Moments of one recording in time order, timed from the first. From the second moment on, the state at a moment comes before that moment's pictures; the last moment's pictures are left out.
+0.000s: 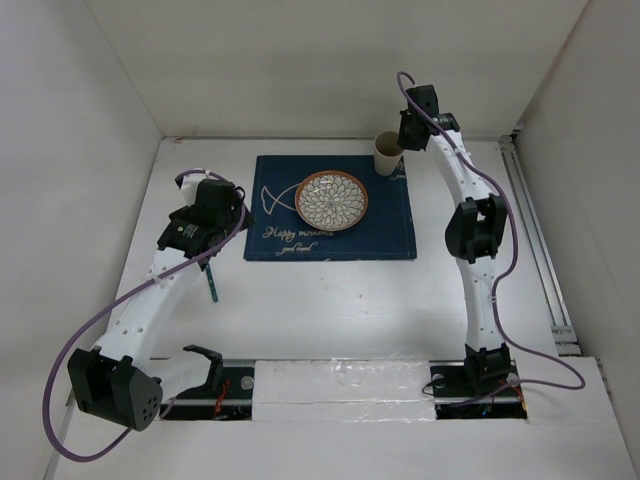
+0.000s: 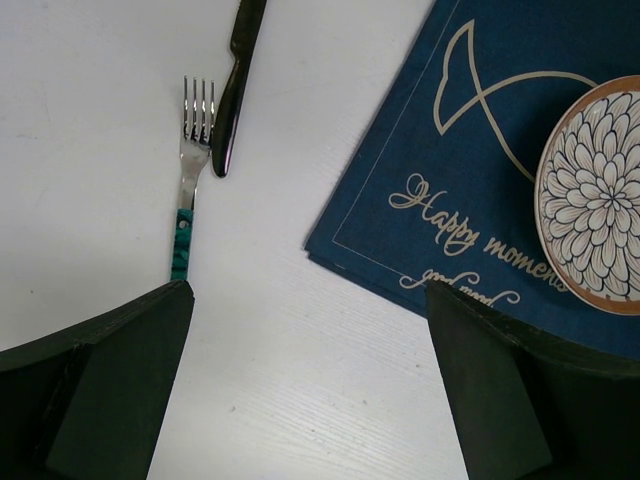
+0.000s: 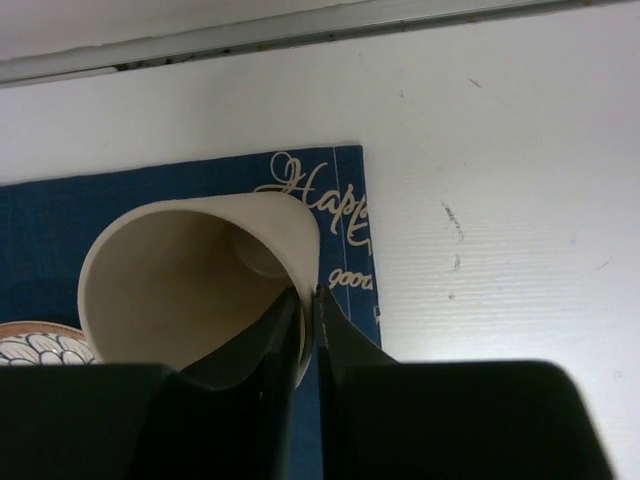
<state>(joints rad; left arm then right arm) -0.31 1.12 1.06 -0.73 -0.46 -0.66 0.21 2.46 2.52 -0.80 0.18 0.28</state>
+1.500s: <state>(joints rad) 0.06 1.72 1.33 -0.69 -0.12 -0.59 0.71 1.48 1.25 -0.28 0.01 0.32</state>
